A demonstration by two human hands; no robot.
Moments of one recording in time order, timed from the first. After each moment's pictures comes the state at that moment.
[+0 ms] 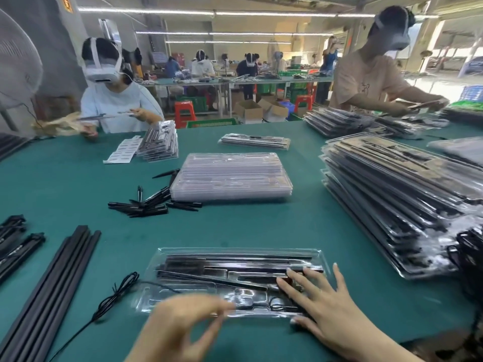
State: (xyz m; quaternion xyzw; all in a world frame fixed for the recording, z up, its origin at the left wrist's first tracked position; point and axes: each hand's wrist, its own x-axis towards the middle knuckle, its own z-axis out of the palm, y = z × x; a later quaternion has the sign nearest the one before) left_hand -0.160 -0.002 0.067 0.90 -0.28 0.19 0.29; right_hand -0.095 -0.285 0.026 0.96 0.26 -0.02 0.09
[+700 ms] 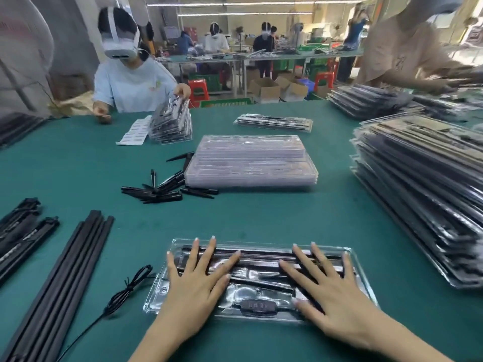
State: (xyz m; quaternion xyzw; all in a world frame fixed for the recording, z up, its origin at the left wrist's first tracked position) left_hand -0.102 0.023 0.009 1.00 -0.02 -0.01 0.07; right_hand -0.062 -0.252 0.016 0.95 0.30 -0.09 -0.01
